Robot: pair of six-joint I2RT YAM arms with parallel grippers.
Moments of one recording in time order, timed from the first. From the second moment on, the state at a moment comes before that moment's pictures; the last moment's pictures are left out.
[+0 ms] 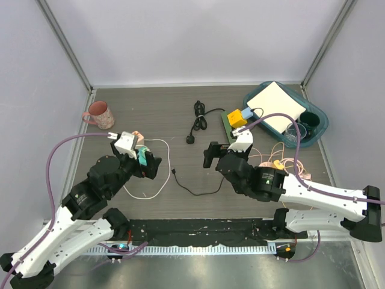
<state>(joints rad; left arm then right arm) -0.77 0.54 0.79 -0.53 -0.28 -0.23 1.20 1.04 0.92 -0.40 0.88 0.75</state>
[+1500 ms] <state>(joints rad) -0.77 0.62 0.79 -0.56 -0.32 -0.24 0.44 0.99 0.77 -0.82 0.62 0.78</state>
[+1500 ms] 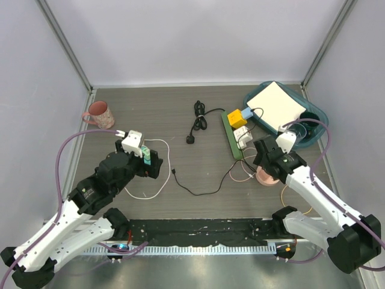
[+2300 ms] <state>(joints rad) -0.77 0.62 0.79 -0.56 -0.31 -0.23 0.43 1.02 0.60 -0.52 0.33 0.70</state>
